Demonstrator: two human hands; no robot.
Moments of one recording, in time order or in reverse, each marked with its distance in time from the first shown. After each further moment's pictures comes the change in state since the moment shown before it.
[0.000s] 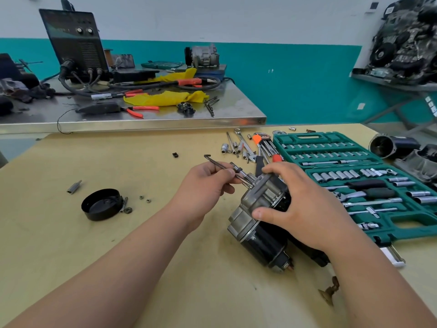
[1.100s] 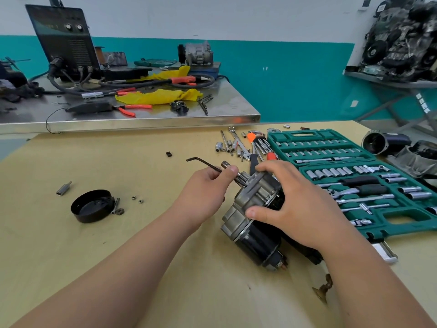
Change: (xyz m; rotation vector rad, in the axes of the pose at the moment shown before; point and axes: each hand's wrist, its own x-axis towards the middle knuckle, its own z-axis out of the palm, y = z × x) left_hand 0.003 -0.007 0.011 0.294 0.051 -0.024; right_hand -0.001 0.001 0.001 -0.005 0.014 -0.015
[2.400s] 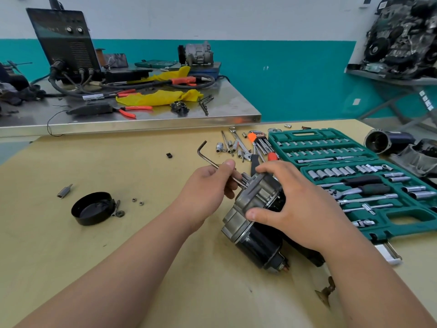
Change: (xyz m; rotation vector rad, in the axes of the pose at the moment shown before) left_hand 0.003 0.003 0.000 -0.123 -0.072 0.039; right_hand 0.001 0.000 -0.001 0.021 -0.011 0.002
